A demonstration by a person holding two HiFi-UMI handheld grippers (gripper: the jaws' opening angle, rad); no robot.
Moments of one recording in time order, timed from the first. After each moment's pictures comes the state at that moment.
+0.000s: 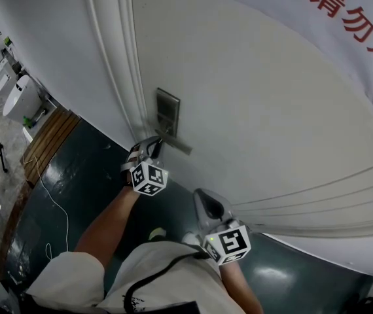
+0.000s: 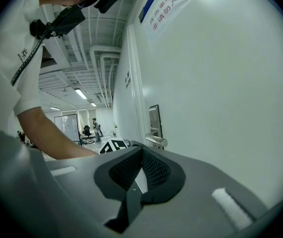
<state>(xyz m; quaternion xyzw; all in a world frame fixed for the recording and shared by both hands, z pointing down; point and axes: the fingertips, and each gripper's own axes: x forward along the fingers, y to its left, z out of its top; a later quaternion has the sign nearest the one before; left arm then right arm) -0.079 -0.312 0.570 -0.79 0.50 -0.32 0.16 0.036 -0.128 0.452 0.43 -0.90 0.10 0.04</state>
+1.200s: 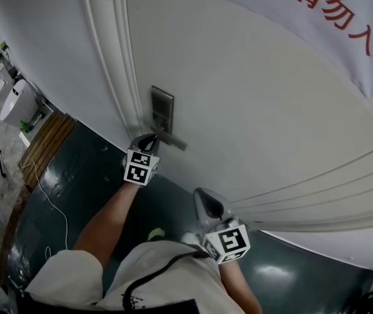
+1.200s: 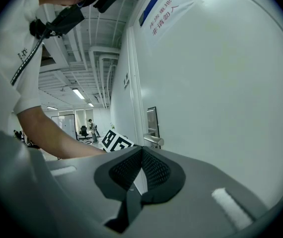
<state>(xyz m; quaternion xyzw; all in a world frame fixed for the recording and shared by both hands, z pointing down) -0.082 -0.312 0.563 -0.84 0.50 -0.21 -0.07 0.048 -0.113 0.450 0.45 -0.89 0.10 0.03</state>
